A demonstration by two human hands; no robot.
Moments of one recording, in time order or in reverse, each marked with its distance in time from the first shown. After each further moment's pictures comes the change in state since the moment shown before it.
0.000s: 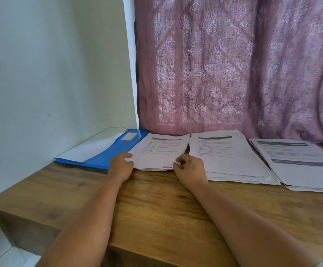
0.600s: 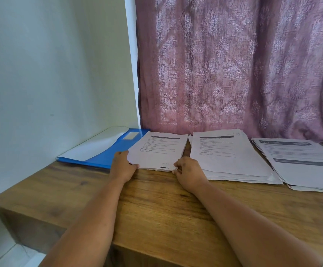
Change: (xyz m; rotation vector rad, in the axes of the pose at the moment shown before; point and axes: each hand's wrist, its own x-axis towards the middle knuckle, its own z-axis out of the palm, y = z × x) left_hand 0.000 0.001 0.001 0.105 -0.038 0.015; right_hand 0.000 -0.002 -0.002 -0.213 -0.203 -0.109
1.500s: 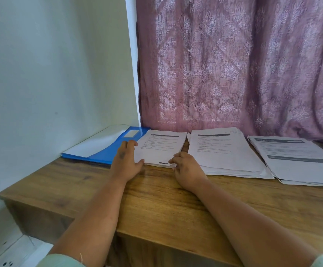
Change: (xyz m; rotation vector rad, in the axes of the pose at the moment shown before) left_hand -0.018 0.002 -0.004 0.157 0.139 0.362; right_hand -0.021 -0.006 -0.007 -0.071 0.014 -0.167
